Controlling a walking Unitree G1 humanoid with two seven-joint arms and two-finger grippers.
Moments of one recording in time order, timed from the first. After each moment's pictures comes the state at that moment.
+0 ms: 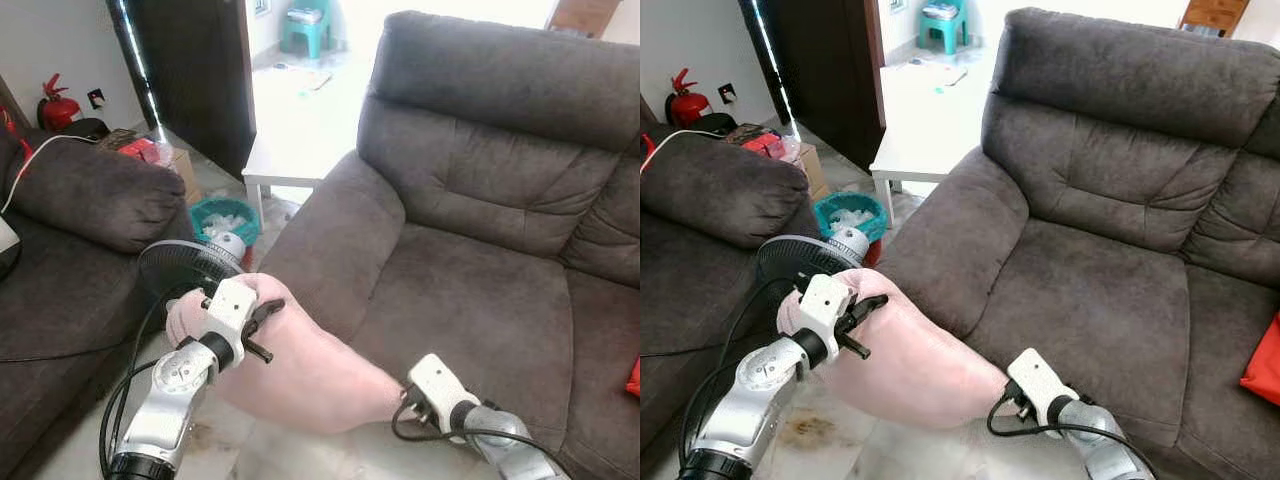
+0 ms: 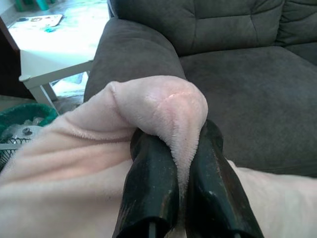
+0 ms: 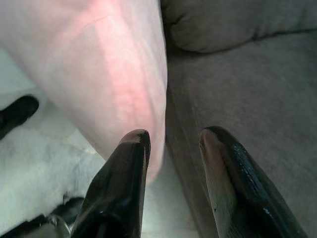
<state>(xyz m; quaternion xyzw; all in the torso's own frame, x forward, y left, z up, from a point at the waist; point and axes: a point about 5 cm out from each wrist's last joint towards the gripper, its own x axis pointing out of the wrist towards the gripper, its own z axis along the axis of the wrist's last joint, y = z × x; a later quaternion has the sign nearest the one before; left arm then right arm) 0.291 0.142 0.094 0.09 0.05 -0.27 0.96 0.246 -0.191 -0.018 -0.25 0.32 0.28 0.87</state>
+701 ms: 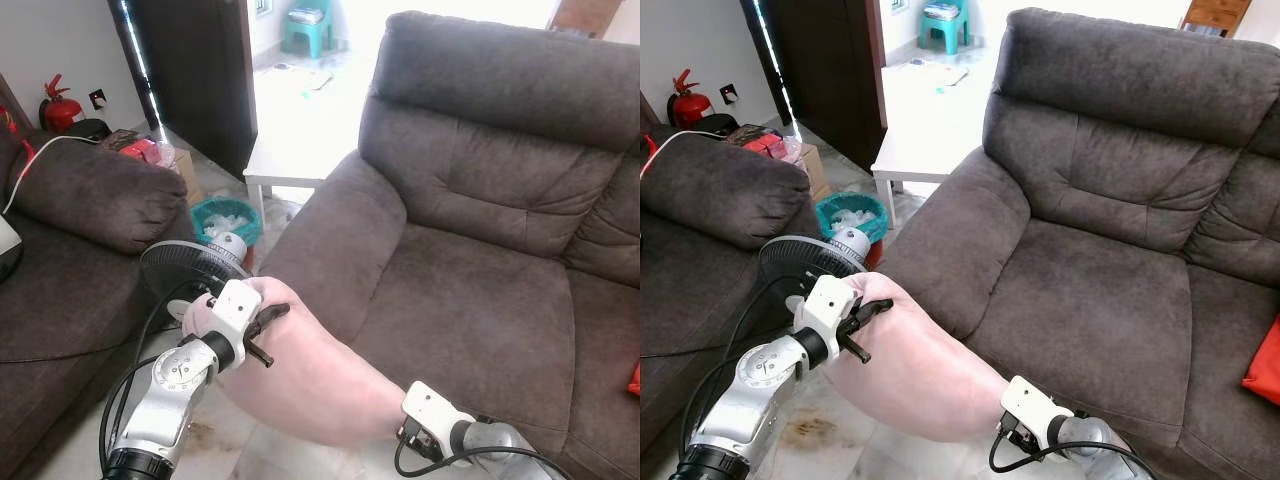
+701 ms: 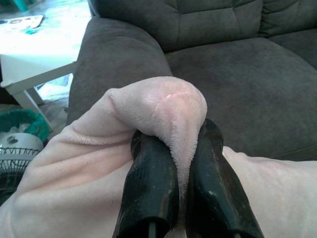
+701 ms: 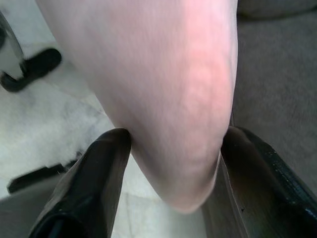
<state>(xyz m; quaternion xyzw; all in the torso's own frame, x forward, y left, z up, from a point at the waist) 0.292 0.138 0.094 0.11 0.05 -0.30 0.95 0.227 -0.194 -0.037 -0.29 0.37 0.32 0.82</state>
